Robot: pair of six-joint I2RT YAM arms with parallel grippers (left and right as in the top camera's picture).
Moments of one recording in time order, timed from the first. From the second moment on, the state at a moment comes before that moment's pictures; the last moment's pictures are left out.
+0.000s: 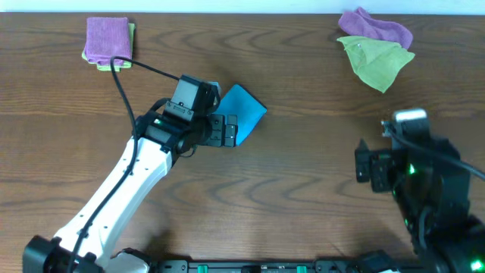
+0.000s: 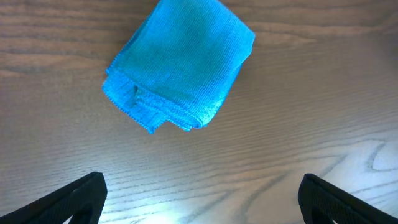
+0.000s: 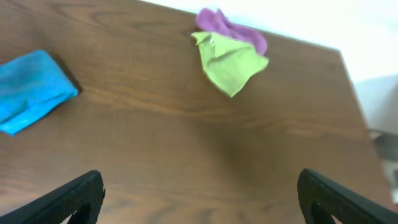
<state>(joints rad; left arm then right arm) -0.43 1.45 1.14 -0.74 0.16 -0.34 0.30 0.77 1.12 -1.02 0.33 0.00</state>
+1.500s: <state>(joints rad) -0.34 1.67 0.71 0.03 0.44 -0.89 0.30 0.71 0.86 -0.83 0.13 0.12</state>
